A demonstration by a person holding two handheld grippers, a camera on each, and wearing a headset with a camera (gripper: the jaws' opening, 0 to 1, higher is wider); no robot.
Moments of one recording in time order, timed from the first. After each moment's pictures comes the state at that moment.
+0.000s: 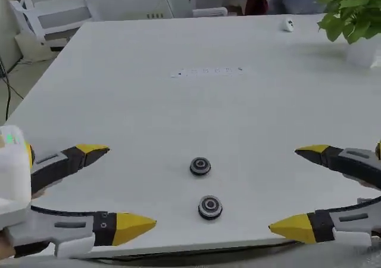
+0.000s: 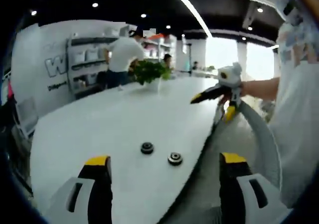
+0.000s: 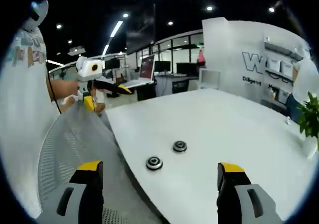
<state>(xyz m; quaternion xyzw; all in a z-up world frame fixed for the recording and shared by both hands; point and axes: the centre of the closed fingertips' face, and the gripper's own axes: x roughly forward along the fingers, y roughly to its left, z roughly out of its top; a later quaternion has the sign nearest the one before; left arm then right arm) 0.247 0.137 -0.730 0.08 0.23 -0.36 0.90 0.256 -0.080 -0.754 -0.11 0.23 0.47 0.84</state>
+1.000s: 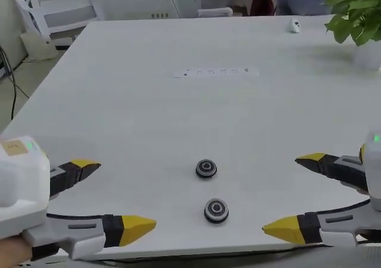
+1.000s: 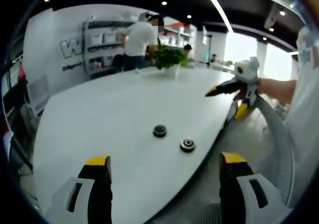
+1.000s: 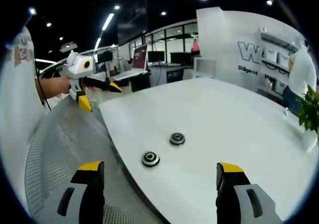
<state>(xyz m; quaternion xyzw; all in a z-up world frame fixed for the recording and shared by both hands) 0.248 0.139 -0.739 0.07 0.25 -0.36 0.90 0.258 -0.072 -0.762 -0.11 0.24 0.47 0.84</state>
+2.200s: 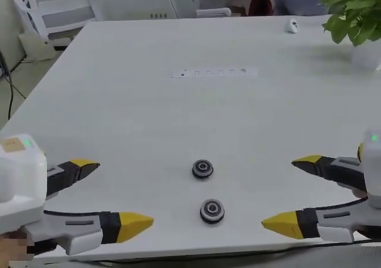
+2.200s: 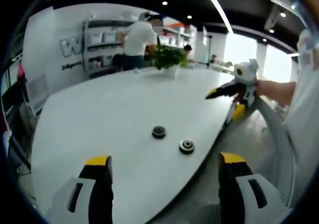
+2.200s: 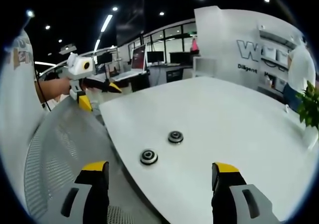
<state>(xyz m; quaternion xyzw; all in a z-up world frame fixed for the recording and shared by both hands) 0.251 0.134 -0.739 0.06 0.25 -0.36 0.90 0.260 -0.078 -0.765 -0.10 0.25 0.48 0.84</state>
